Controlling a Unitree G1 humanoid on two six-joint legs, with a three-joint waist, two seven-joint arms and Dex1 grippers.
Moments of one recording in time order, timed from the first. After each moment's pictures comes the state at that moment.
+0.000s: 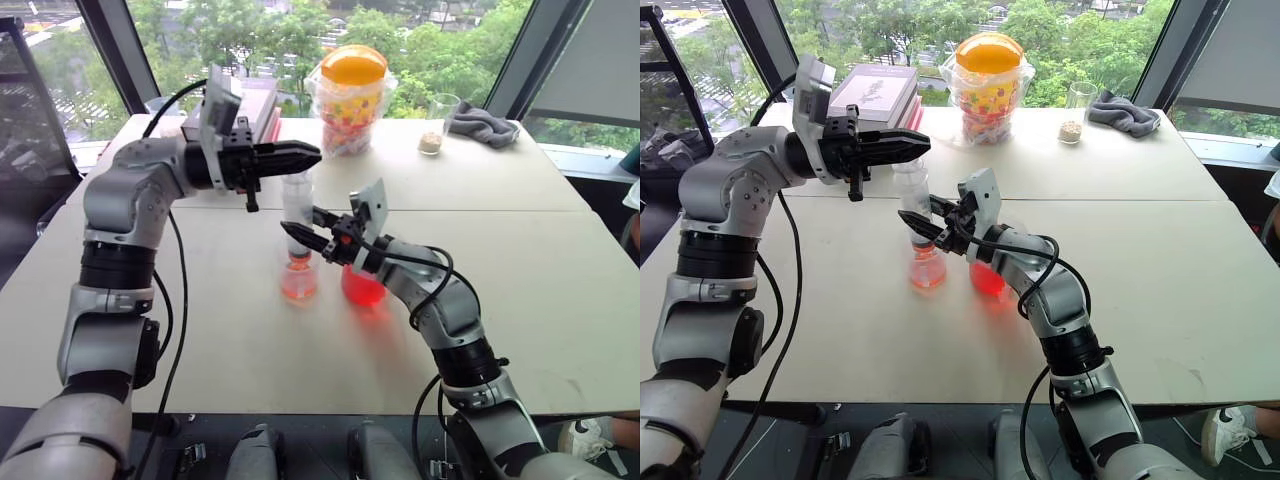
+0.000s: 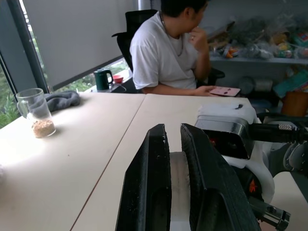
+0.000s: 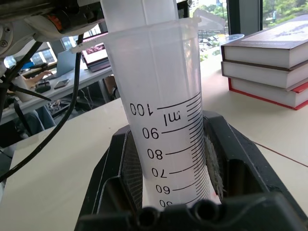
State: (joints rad) left arm -1.01 0.55 0.01 0.21 -0.55 0.56 -1.23; right arm -0.62 -0.17 0.16 -0.08 0.37 0.45 0.62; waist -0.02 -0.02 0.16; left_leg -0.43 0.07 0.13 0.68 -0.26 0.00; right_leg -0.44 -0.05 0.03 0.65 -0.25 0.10
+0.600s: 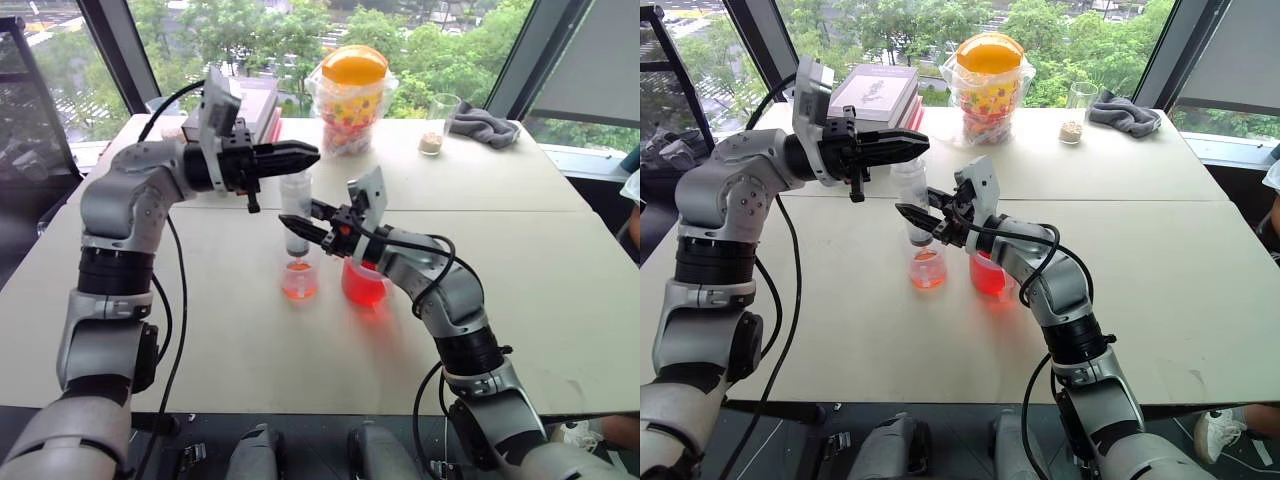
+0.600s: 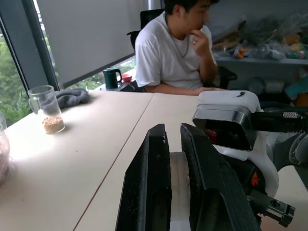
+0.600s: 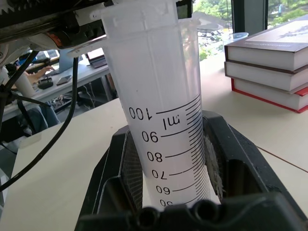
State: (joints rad) left arm -1.01 0.55 0.02 0.19 -0.56 0.60 -1.18; right arm -0.67 -0.19 0.15 -0.08 0.40 0.51 0.61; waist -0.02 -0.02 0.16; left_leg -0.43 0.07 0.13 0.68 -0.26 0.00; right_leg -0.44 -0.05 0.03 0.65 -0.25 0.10
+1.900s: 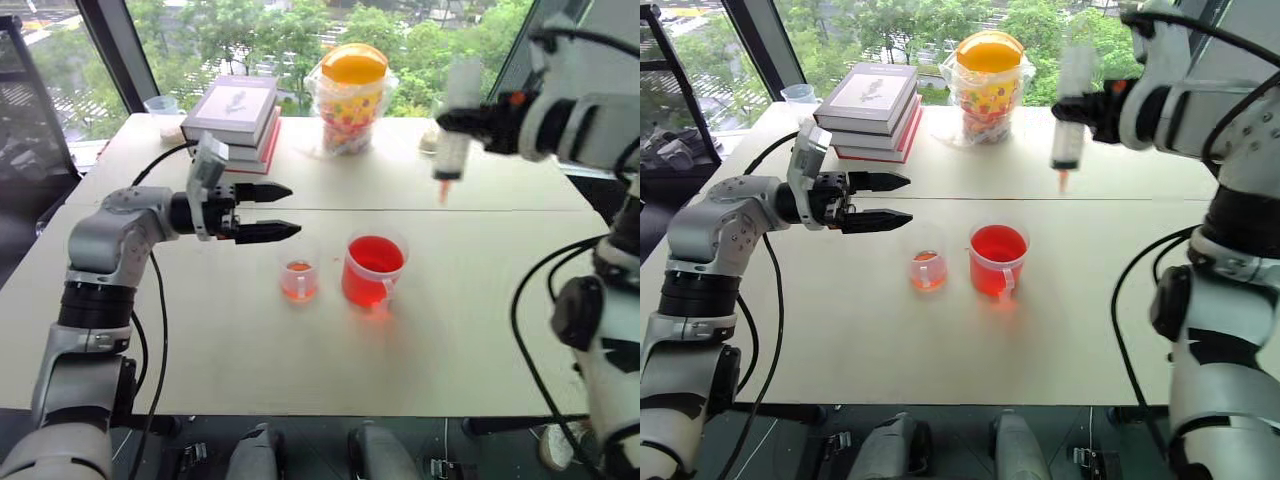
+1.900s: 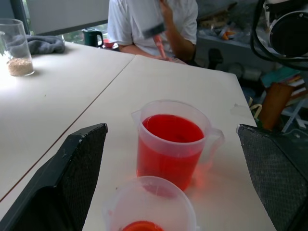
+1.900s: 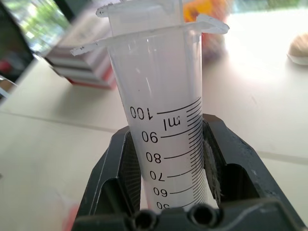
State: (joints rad) left arm -0.81 0.62 0.02 0.12 -0.58 0.62 -1.27; right arm -1.20 -0.76 -0.20 0.13 0.67 1.60 0.28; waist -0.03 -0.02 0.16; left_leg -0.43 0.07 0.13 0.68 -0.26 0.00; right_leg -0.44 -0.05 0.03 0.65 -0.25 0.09
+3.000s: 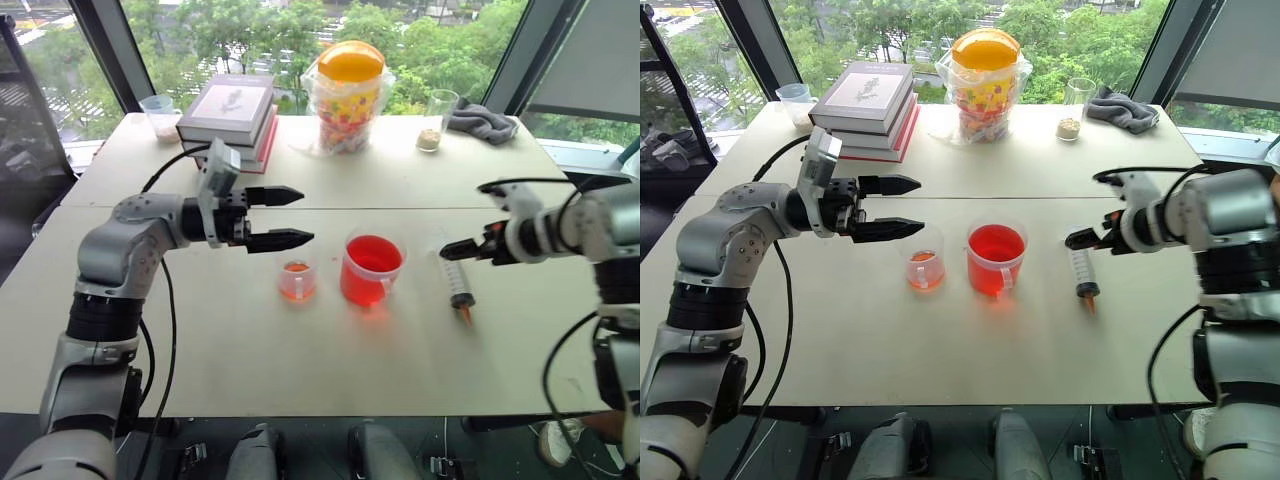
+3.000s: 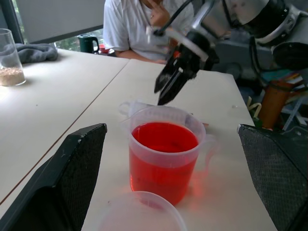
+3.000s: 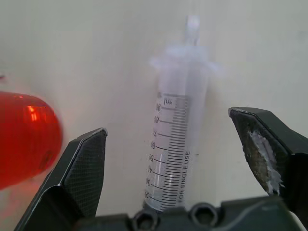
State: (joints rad) left arm -0.76 0.61 0.01 0.01 -0.60 0.63 -1.22; right arm -0.86 -1.01 0.03 0.03 0.53 1.48 0.63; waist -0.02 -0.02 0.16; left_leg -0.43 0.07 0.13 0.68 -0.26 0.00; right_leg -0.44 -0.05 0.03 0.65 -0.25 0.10
